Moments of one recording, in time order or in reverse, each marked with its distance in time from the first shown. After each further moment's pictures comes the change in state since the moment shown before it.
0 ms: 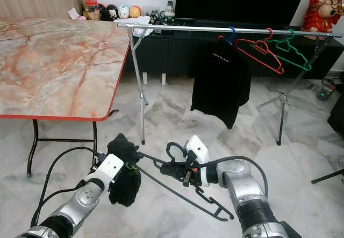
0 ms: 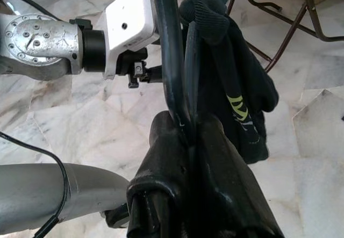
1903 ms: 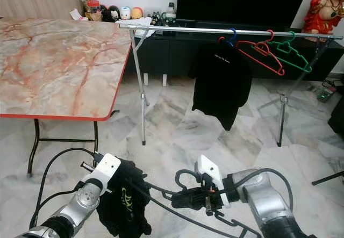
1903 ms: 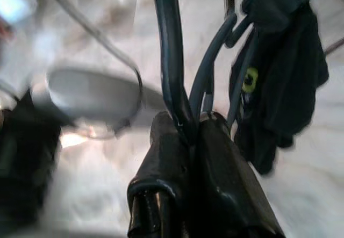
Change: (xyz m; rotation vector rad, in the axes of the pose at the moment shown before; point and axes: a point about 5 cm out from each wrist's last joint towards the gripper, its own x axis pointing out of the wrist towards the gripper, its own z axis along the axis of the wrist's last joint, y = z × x) left arm -0.001 0.001 -0.003 -0.022 0.010 0.104; right arm -0.045 0.024 -0.026 -0.142 0.288 0.253
